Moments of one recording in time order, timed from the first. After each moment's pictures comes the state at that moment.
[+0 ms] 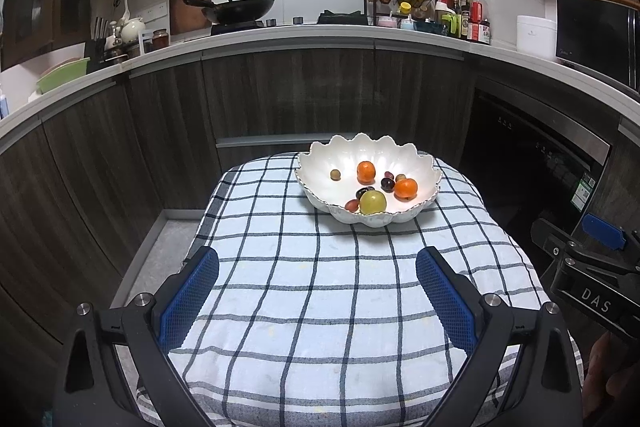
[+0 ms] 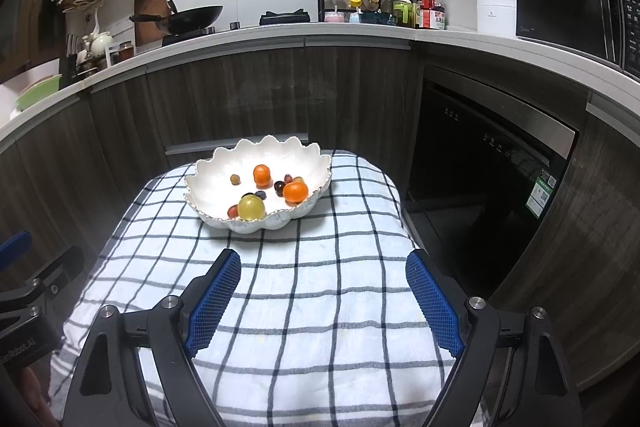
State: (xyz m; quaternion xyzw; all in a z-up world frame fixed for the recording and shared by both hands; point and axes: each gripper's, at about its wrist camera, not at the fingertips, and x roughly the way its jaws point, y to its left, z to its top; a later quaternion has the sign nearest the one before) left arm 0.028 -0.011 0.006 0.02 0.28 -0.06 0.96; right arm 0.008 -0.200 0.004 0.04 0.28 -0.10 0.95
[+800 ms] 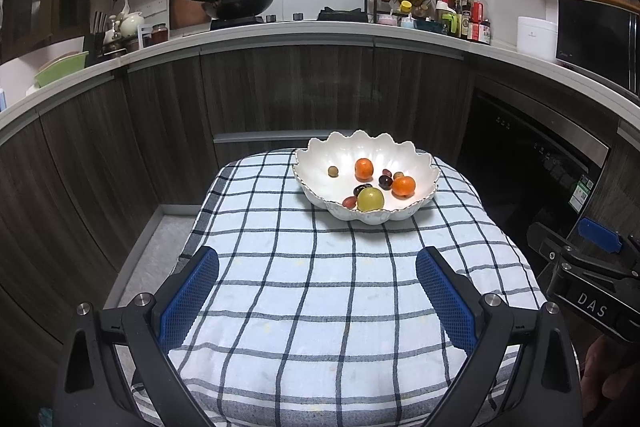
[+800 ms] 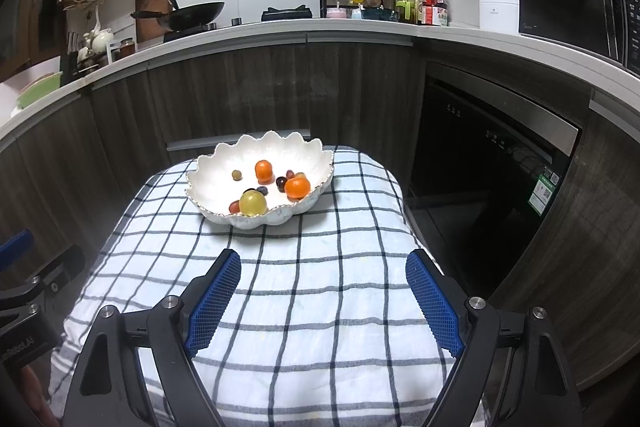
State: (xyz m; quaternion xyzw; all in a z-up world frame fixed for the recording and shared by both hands) left arm 0.030 -0.009 0.005 0.02 0.29 -0.07 0.96; right arm 0.009 -0.199 0.000 0.04 0.29 -0.09 0.95
